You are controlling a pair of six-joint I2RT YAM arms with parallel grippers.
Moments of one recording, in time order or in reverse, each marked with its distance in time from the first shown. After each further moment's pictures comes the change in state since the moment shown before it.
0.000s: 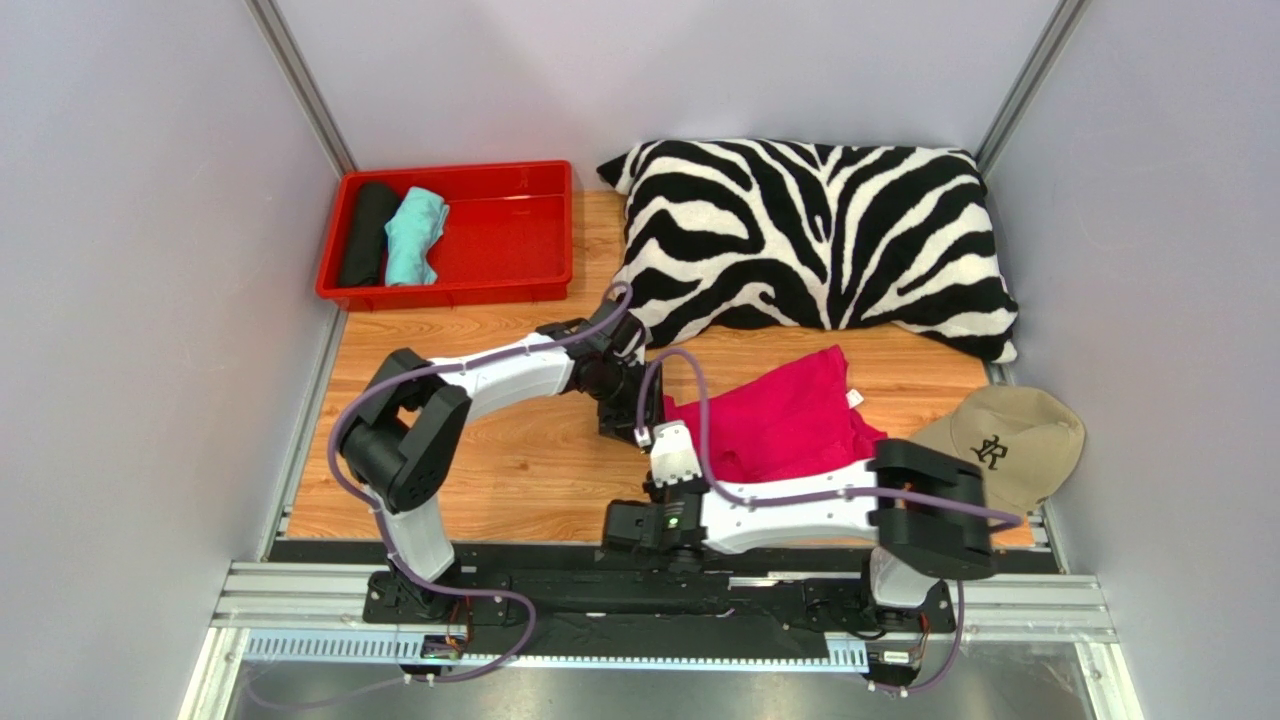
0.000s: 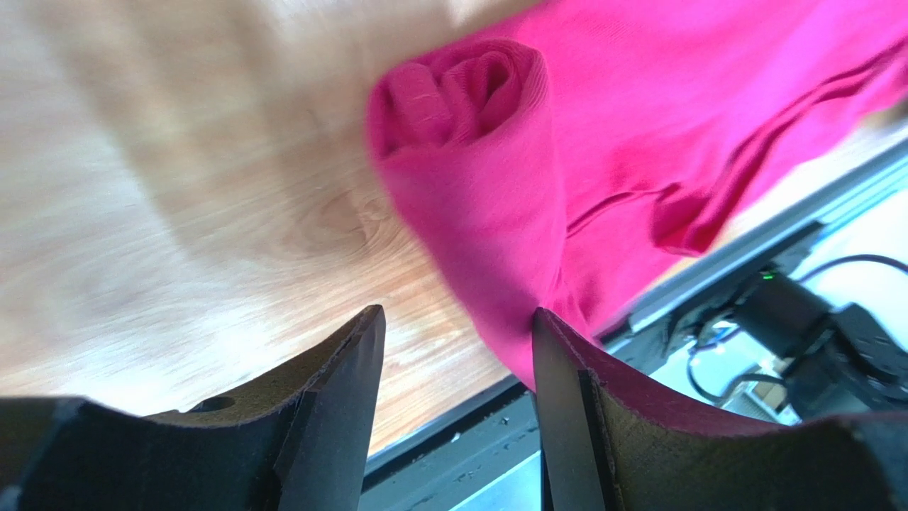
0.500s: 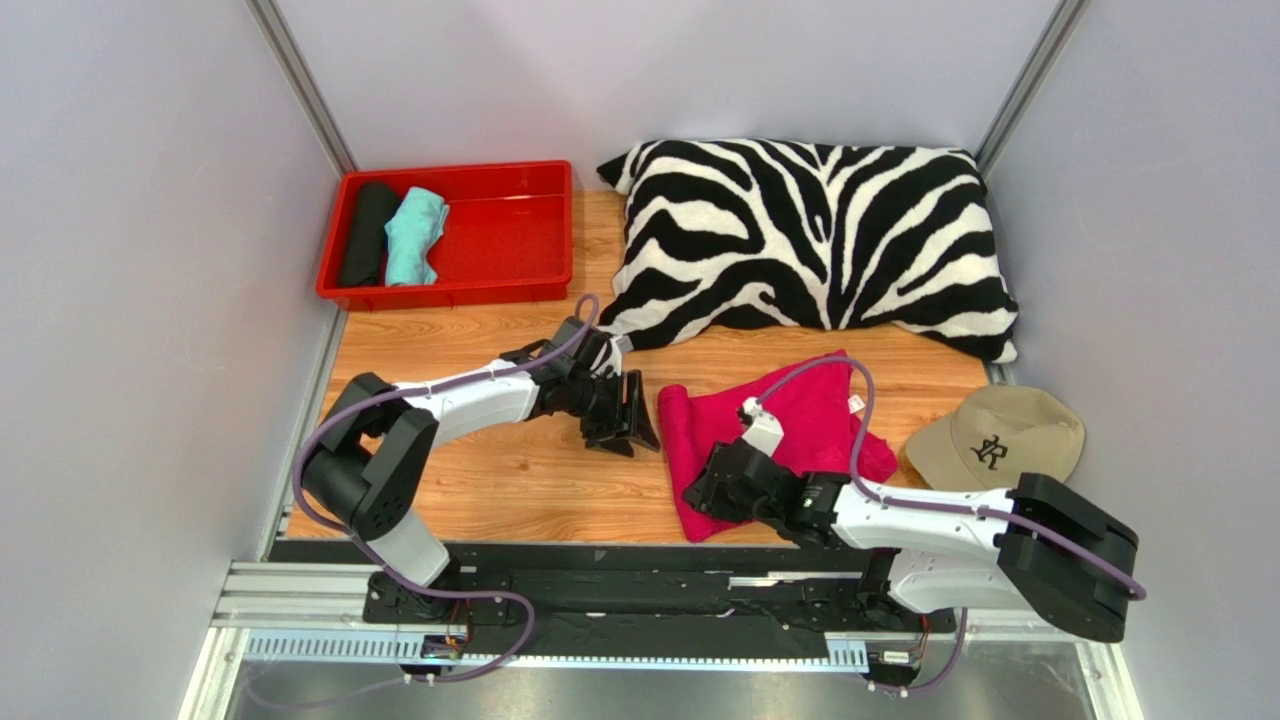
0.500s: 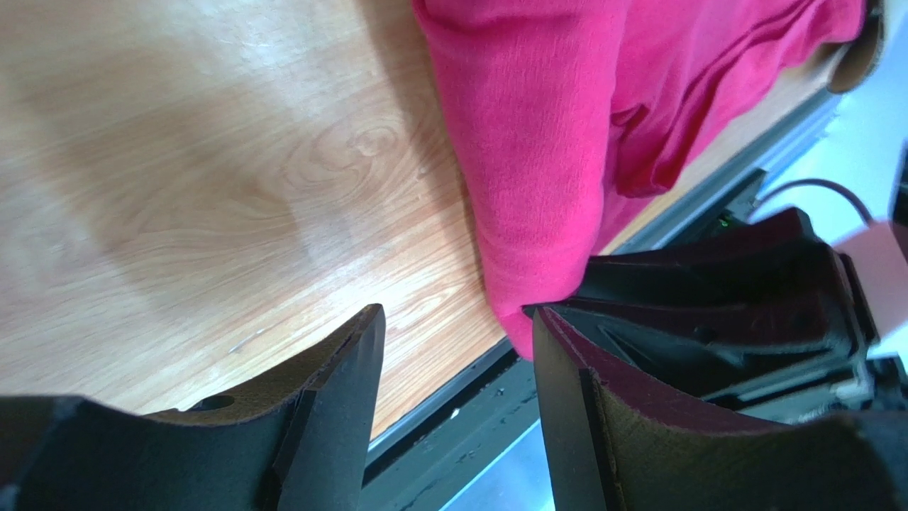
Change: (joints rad) left arm 0.059 -0.164 -0.214 0.174 0.117 0.003; right arm -0.337 -0.496 -0.596 0.774 -0.481 0.023
